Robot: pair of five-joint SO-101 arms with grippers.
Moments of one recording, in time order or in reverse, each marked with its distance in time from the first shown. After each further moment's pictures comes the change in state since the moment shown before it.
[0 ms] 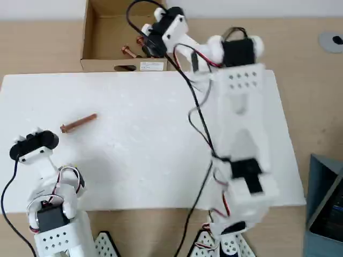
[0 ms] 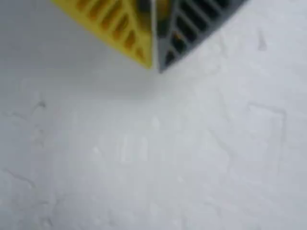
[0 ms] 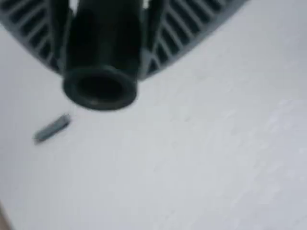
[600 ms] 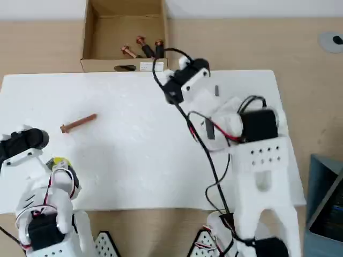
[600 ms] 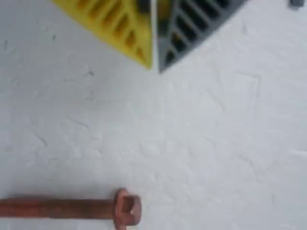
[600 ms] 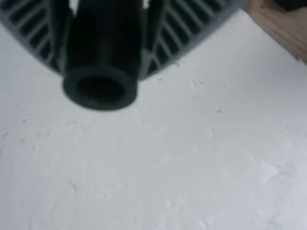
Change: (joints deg) left arm 0.0 -0.2 -18.0 8.3 0.0; right arm 1.6 -40.4 50.9 -5.5 -13.0
